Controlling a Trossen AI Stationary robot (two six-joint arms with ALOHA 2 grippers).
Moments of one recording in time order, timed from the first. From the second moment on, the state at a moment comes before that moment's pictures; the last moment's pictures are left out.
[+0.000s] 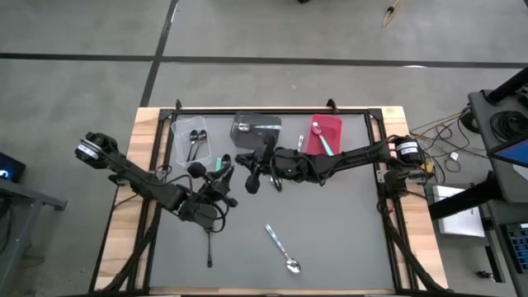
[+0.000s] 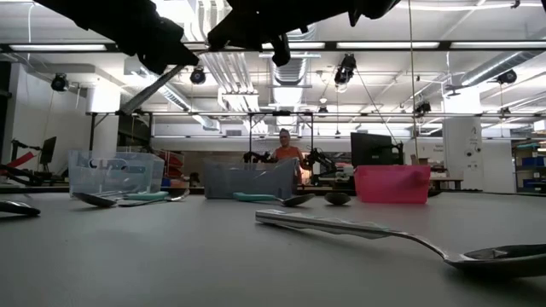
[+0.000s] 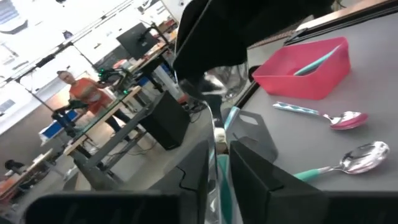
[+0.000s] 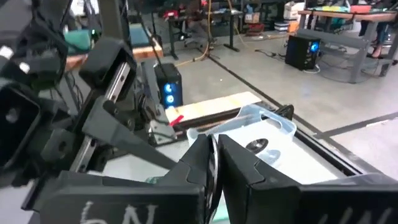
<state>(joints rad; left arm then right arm) -0.49 1.38 0.71 0.06 -1.40 -0.03 0.04 1.82 1.31 0.40 0.34 0.11</state>
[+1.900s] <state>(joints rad) -0.35 1.28 0.70 -0.16 -0.67 -0.52 0.05 1.80 1.33 -0.09 0.20 -0.38</state>
